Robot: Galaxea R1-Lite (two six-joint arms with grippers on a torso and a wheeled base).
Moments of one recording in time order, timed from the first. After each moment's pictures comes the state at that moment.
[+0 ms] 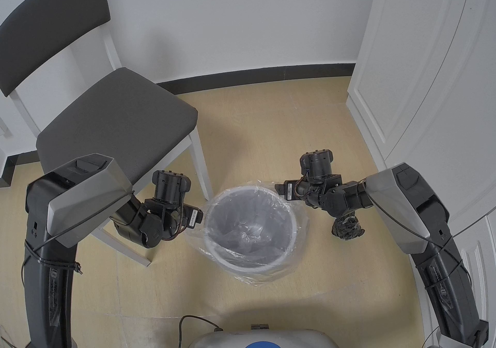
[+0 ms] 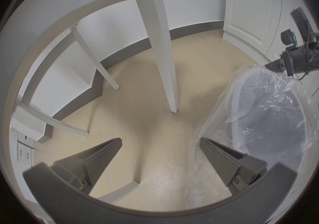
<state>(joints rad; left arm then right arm) -0.35 2.43 -1.16 -0.66 0.33 0.09 0.41 2.72 -1.91 -0.31 -0.15 0.20</state>
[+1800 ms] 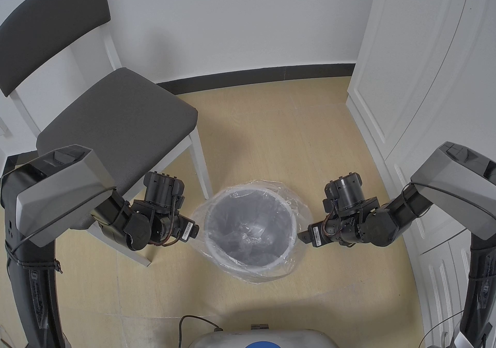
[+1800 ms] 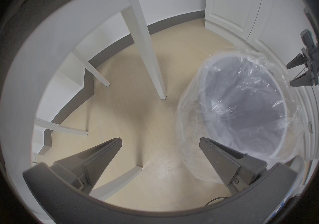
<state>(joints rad) -0.36 2.28 -1.01 -0.54 0.24 0.17 0.47 2.25 -1.06 -0.40 -0.16 0.10</state>
